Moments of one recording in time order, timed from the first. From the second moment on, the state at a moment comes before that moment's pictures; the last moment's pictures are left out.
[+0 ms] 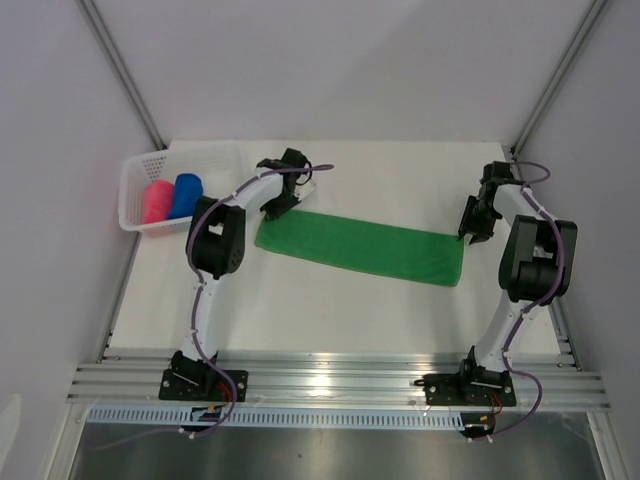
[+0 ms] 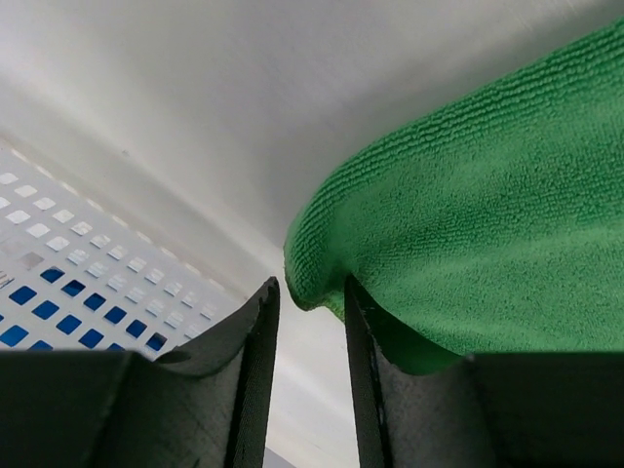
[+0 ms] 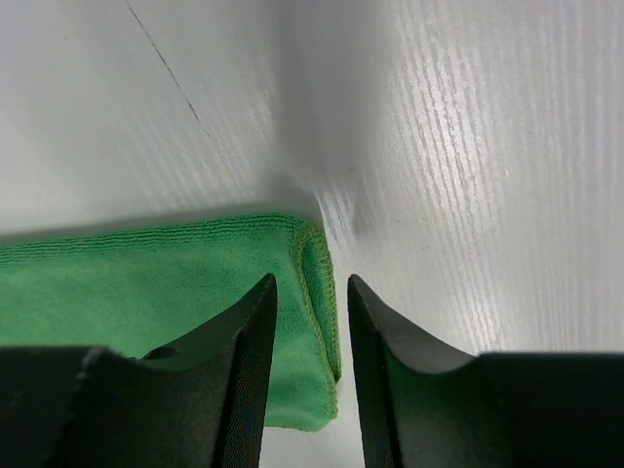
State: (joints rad) left arm -0.38 2.33 1.93 -0.88 -0.33 0.56; right arm -0.15 1.96 1.42 -0.72 -0.03 0.20
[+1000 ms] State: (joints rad) left arm -0.36 2.30 1.89 -0.90 -0.31 0.54; right arm -0.19 1.78 1.09 -0.63 -0.14 0.34
